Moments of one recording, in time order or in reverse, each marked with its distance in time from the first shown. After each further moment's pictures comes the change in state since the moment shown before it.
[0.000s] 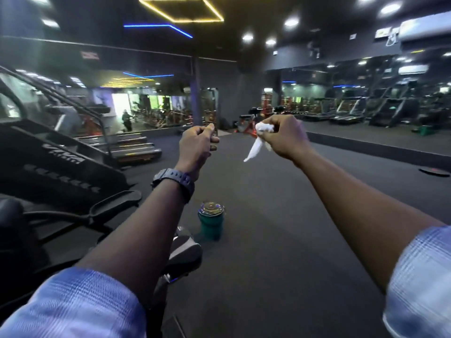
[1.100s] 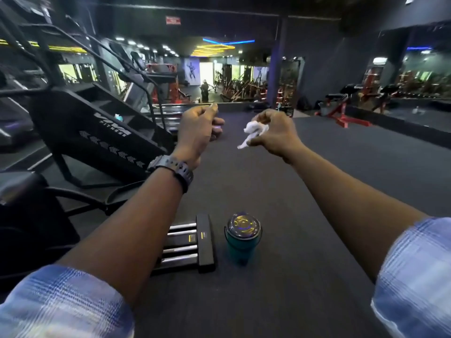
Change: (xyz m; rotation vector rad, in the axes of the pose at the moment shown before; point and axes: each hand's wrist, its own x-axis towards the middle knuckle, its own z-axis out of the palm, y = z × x) left_hand 0.483 -0.223 0.146 0.063 0.345 -0.044; right_hand 0.460 0.266 0.363 0.402 -0.406 -0.125
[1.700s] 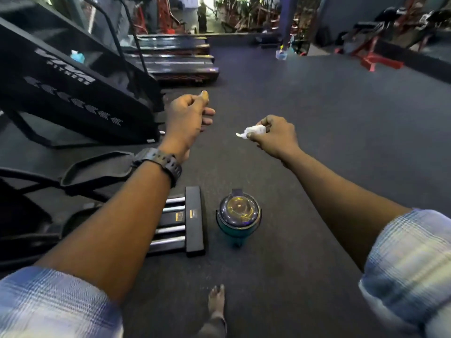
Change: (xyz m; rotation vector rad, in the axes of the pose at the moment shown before) left_hand 0.265 -0.233 0.088 0.112 0.020 -0.195; right_hand 0.232 0.290 0.158 -0.052 -0.141 0.342
